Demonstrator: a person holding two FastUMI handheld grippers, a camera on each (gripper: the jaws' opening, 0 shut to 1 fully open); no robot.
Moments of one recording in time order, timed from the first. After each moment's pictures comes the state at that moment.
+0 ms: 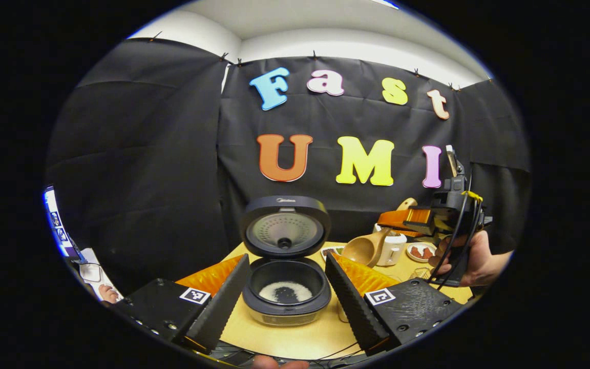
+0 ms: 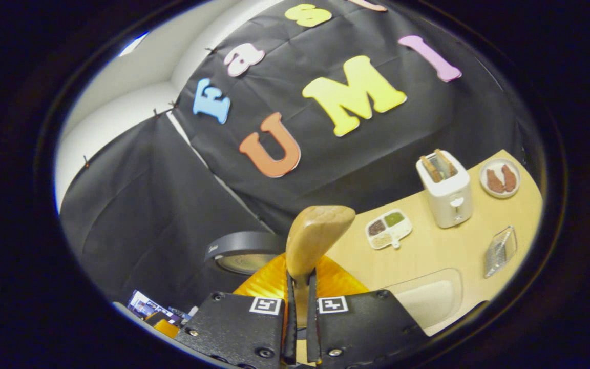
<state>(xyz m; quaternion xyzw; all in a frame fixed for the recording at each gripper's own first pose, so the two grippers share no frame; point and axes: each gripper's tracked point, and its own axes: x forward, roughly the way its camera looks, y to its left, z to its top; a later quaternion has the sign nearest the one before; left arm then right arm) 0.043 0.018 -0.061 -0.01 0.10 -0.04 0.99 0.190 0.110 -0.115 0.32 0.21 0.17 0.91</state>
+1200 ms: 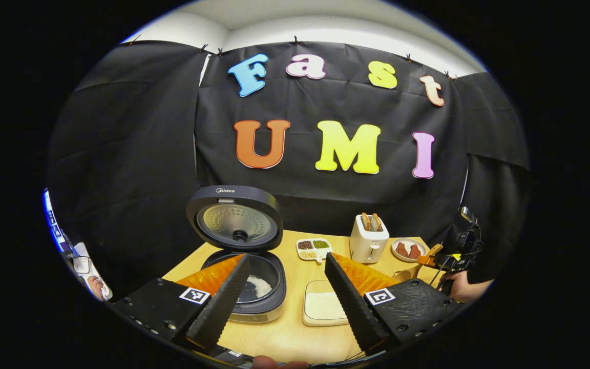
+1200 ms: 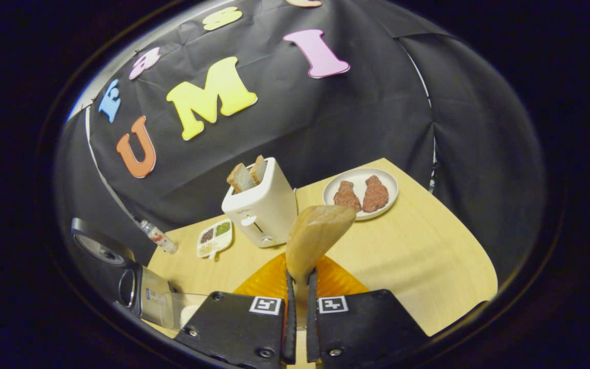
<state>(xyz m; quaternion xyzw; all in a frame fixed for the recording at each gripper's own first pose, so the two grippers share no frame) 0.070 -0.070 -0.074 -0.01 0.15 -0.03 0.99 0.218 -0.179 -0.340 0.22 0.28 -0.06 0.93</state>
